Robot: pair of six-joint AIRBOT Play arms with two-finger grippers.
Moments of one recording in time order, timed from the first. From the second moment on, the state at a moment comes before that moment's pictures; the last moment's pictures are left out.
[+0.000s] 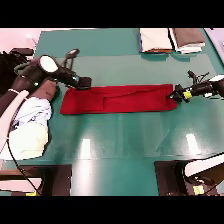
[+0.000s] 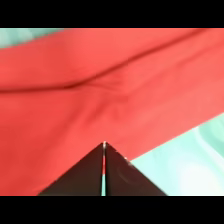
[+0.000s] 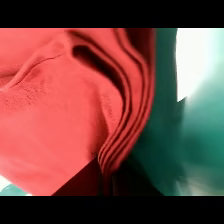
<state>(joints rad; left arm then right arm) -0.35 -1.50 1.40 1.11 -1.01 -1.53 -0.40 -1.70 1.24 -0.88 1.25 1.18</state>
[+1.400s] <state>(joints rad) -0.45 -1.90 1.88 1.06 -1.02 -1.52 0.19 -1.44 1.80 -0.84 1.36 1.43</state>
